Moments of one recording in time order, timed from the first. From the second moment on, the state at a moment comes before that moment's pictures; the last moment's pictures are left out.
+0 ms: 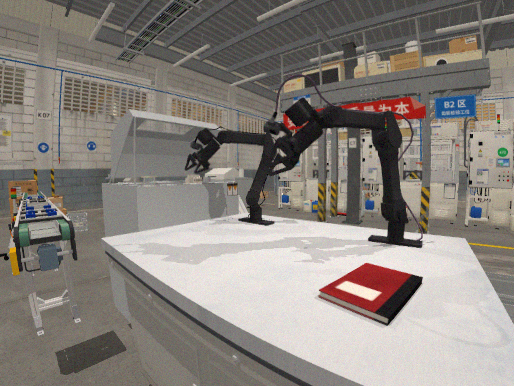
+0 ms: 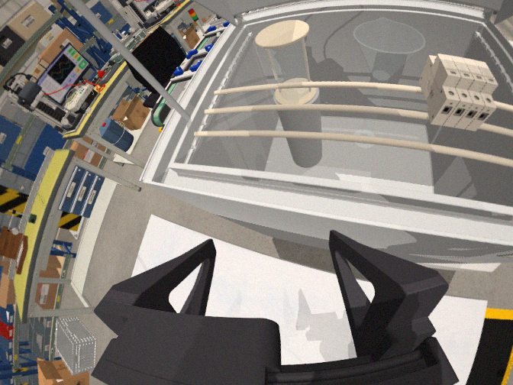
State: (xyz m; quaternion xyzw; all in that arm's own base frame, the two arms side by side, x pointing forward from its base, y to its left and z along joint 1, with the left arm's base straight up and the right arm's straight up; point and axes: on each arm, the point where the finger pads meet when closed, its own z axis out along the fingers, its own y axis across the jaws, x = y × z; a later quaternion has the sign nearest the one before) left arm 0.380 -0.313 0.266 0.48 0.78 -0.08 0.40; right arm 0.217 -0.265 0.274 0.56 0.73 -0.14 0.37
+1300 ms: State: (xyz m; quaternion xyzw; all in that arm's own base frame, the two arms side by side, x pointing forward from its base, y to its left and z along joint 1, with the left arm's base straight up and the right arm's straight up) left arm 0.418 -0.098 0.375 0.14 0.77 -0.04 0.62; right arm 0.115 -0.419 0.260 0.59 0.66 -0.27 0.38
